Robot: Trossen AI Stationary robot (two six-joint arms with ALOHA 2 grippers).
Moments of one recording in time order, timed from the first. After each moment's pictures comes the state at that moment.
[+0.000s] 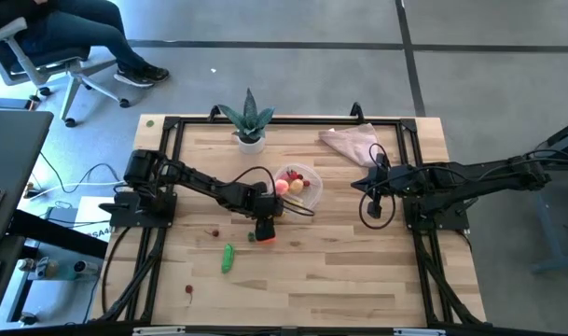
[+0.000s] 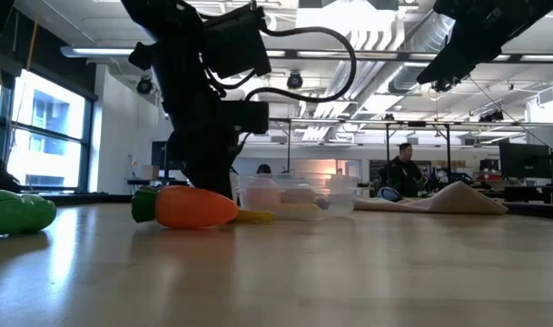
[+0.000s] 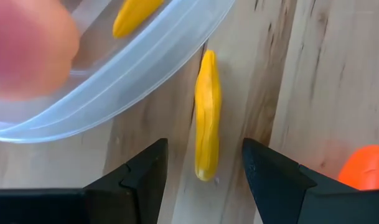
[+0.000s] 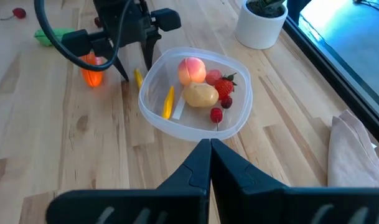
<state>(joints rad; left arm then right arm) 0.03 1.86 1.05 -0.39 -0.16 -0.24 0.10 0.75 0.64 -0.51 0.31 0.16</state>
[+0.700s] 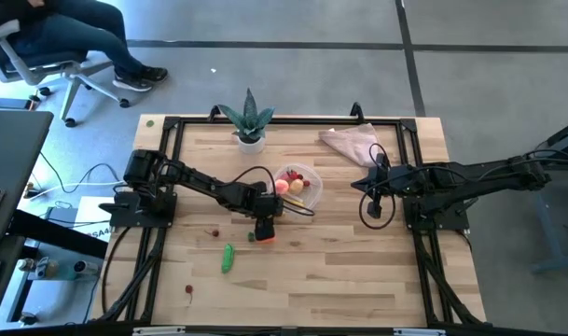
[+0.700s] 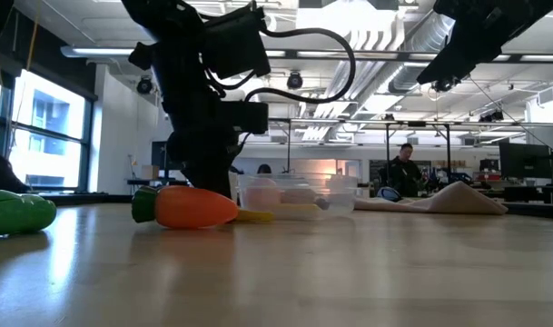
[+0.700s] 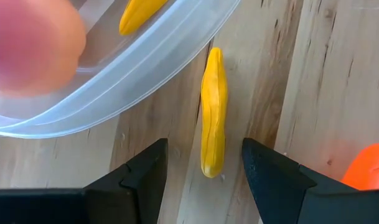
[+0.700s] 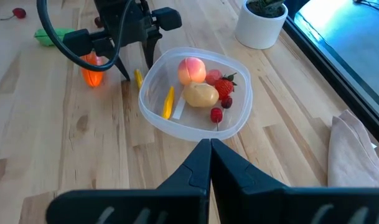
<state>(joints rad) 0.03 1.86 1.05 -0.41 -0.17 -0.24 0.10 0.75 0.64 -0.51 0.31 0.16</state>
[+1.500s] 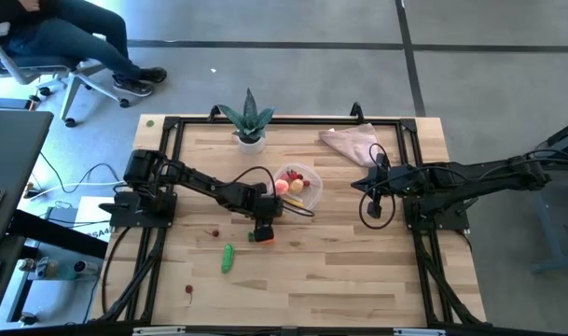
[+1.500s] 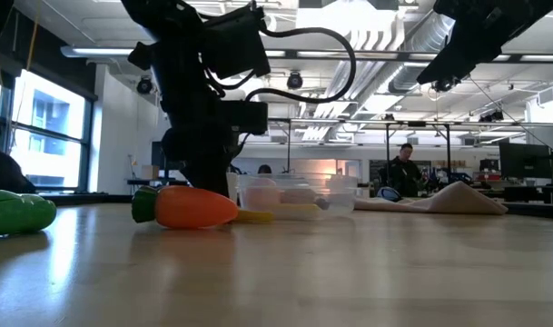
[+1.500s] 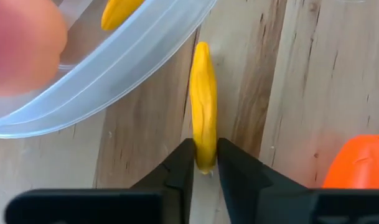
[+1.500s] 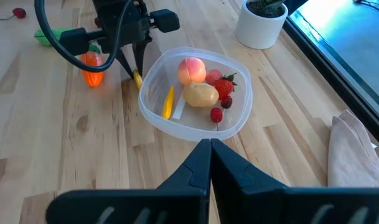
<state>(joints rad) 0.03 1.86 1.05 -0.41 -0.14 -0.23 0.10 0.75 0.64 -0.51 0.31 0.16</state>
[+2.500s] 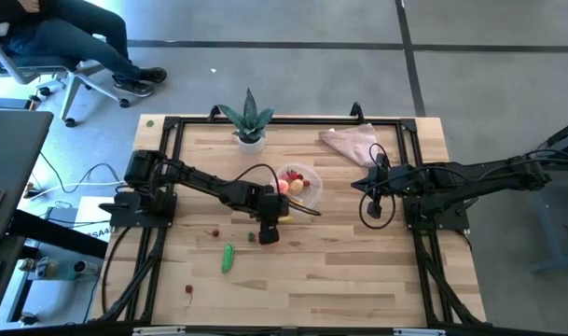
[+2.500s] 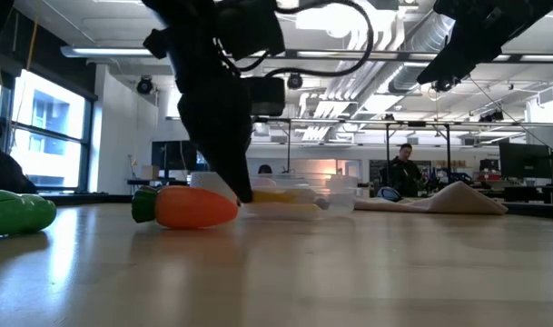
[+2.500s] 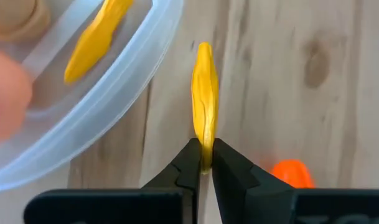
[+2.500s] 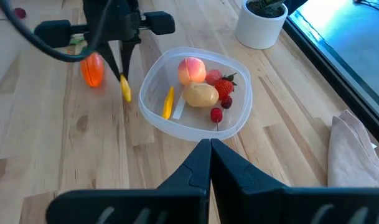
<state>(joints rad) 0.02 1.86 1.13 -0.42 -0.03 -0.21 0.10 0.75 0.64 -0.51 0.31 0.16</state>
